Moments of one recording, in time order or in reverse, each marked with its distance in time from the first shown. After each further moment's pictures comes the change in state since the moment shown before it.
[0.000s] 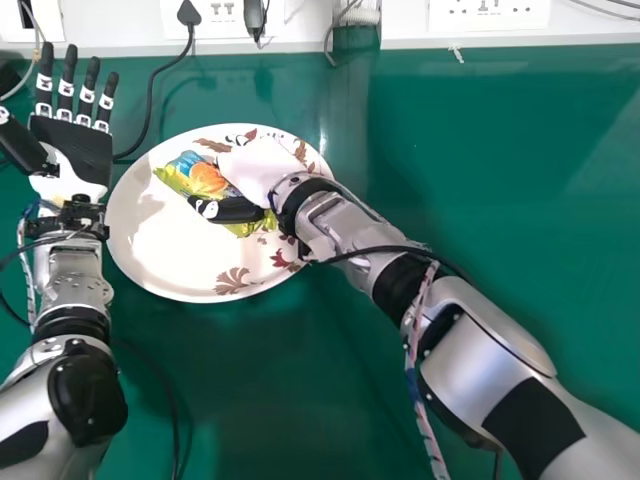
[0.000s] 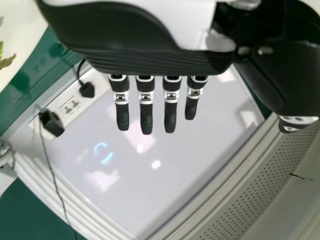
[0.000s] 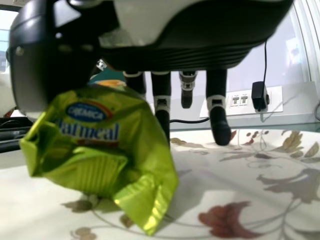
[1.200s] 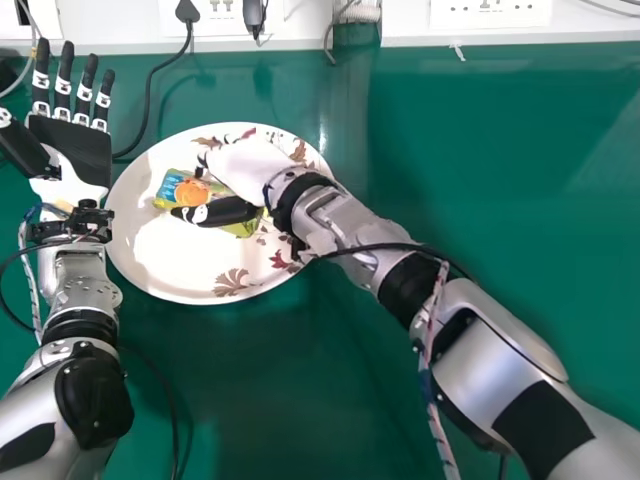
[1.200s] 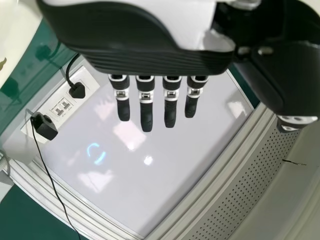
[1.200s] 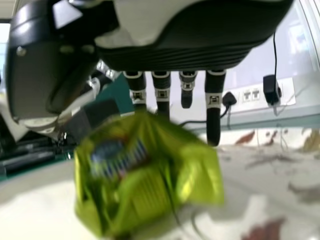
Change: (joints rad) left arm 0.007 -0.013 -0.007 0.009 0.019 -0.077 -0.035; right arm 0.042 -0.065 -0.047 -0.218 0.076 -0.004 0.127
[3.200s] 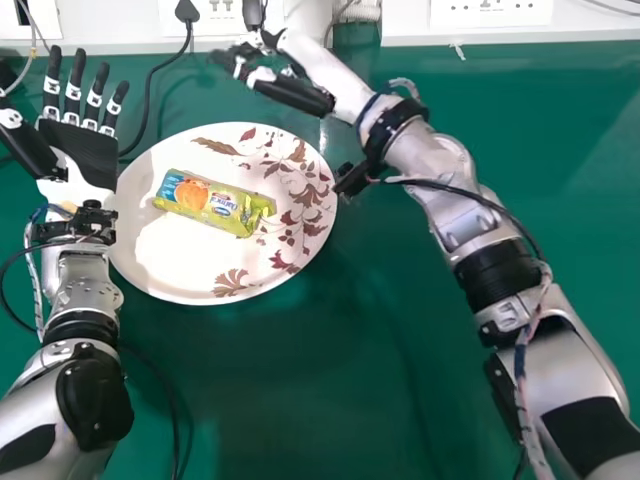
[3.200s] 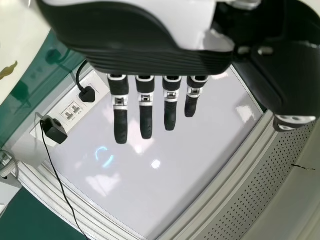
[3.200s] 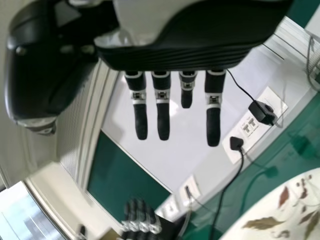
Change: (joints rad) left arm 0.005 0.002 -0.018 0.002 -0.001 0.032 0.026; right arm 0.111 -0.150 -0.478 -0.288 0.586 -0.095 0.373
